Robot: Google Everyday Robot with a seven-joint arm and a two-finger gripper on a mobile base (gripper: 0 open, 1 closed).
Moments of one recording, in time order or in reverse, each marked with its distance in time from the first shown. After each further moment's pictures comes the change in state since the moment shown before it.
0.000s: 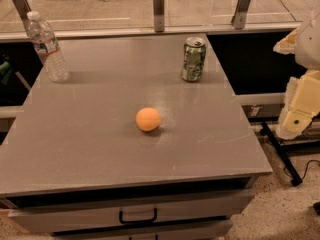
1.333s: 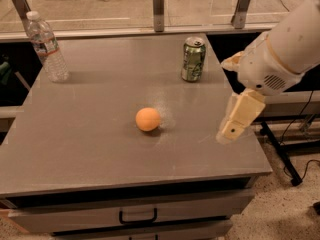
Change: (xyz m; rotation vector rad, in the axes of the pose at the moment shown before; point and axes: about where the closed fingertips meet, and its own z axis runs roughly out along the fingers) arm -0.072 0.007 0.067 -0.056 -0.264 -0.031
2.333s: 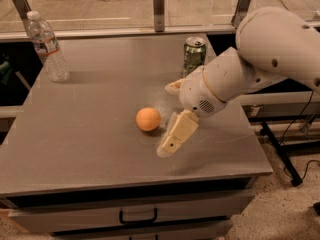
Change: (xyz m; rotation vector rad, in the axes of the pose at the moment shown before) arm -0.081 0.030 0.107 -0.175 -0.274 -0.005
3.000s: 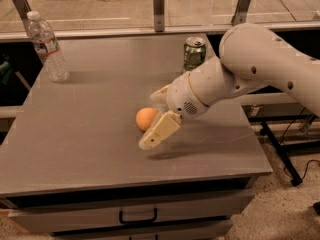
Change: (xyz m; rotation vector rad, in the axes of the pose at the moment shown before) arm -0.012 -0.010 0.038 -0.032 -0.084 0.053
